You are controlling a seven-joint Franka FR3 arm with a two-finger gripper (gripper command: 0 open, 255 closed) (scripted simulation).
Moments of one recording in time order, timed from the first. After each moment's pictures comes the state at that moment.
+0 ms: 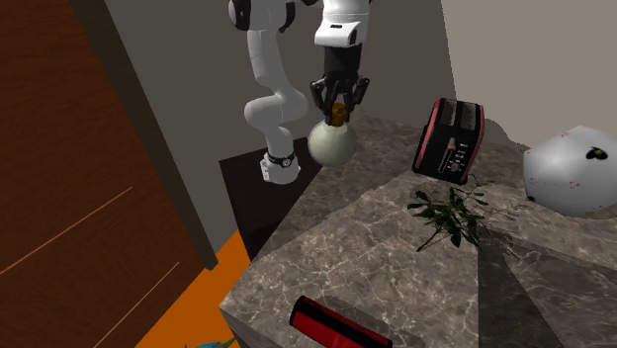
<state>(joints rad) -0.04 -0.49 0.05 -2.02 -0.02 1.59 0.09</state>
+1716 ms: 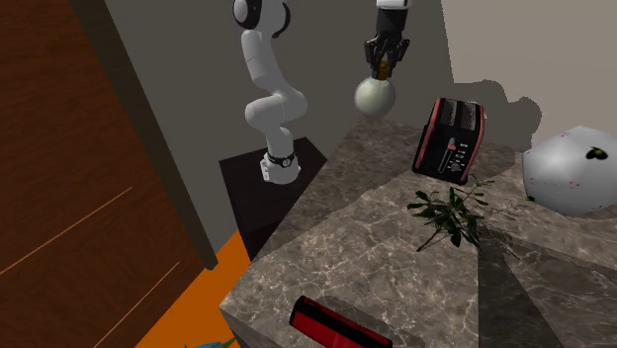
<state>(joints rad) 0.09 -0.61 0.42 -1.96 0.17 1.43 0.55</state>
